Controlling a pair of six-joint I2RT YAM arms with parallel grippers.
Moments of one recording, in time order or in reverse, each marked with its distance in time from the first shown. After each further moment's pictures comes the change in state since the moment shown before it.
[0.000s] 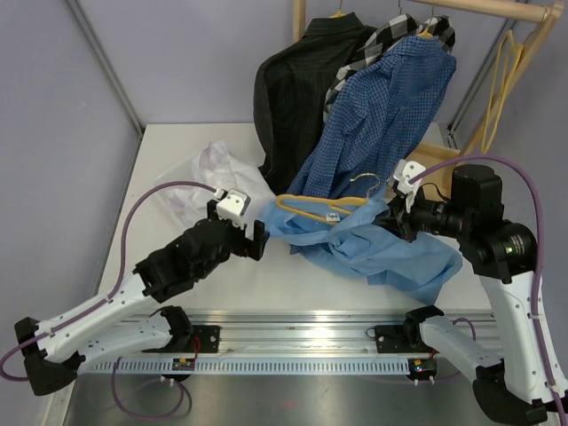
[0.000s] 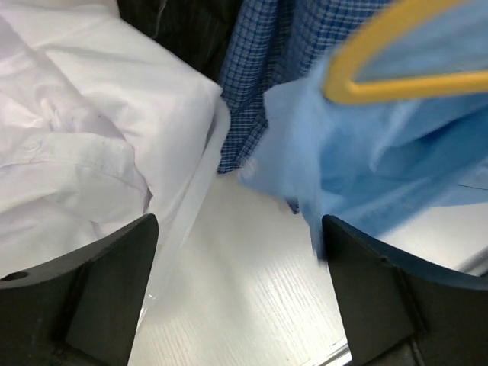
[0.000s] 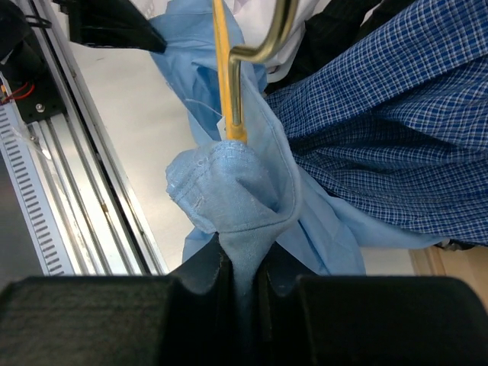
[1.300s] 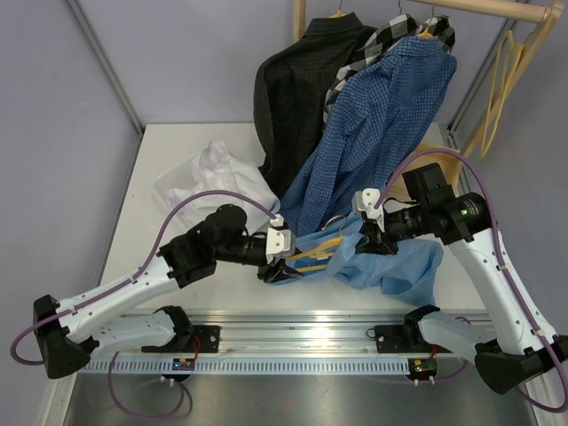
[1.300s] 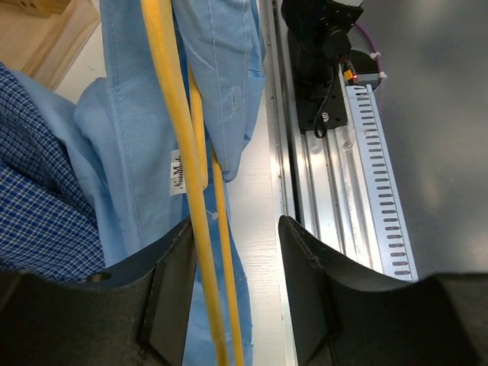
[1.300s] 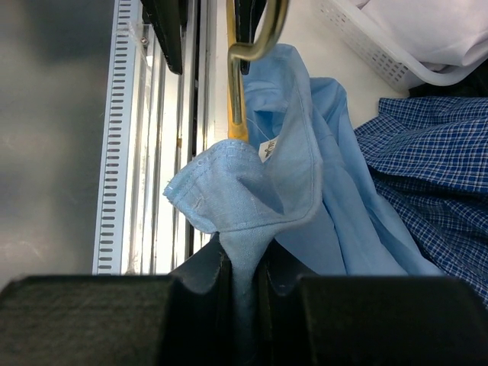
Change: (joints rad) left arm 0.006 0.148 0.078 0.117 1.035 0.529; right arm 0.116 0.181 -0.088 -0.214 -0.230 -0.429
